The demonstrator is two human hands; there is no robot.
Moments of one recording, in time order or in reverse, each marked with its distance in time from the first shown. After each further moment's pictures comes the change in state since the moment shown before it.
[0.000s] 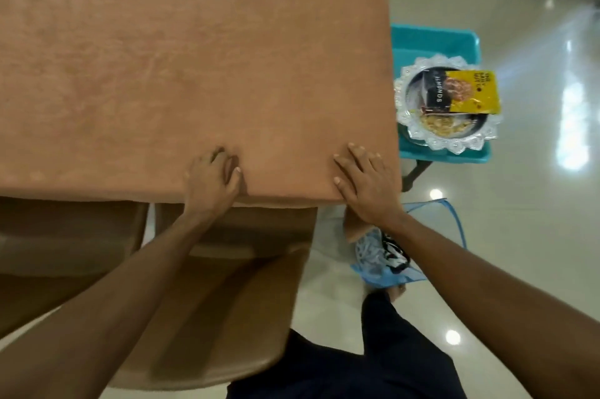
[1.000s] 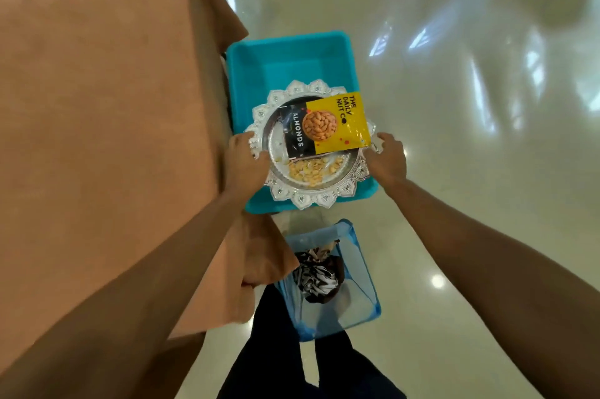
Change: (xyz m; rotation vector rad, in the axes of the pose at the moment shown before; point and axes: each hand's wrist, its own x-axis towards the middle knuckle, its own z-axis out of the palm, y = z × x) left_hand 0.235 0.380 0.180 -0.462 -0.208 -0.123; right_hand 0.090 0.395 -0.058 0.599 0.041 1.035
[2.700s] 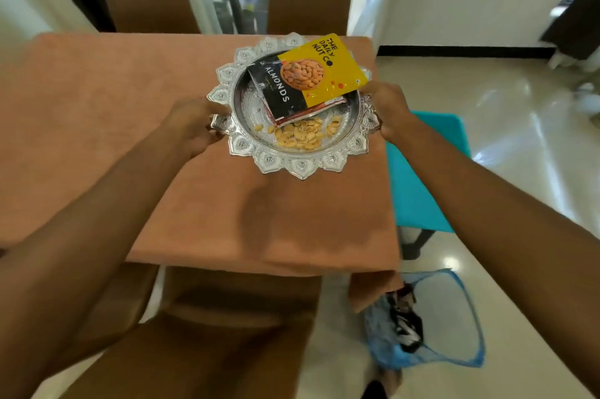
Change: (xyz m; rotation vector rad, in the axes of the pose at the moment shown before) left_hand -0.152 -0.114 -0.454 -0.833 0.220 -0.244; right_hand -0.321 -0.328 0.102 0.624 -0.282 -0.348
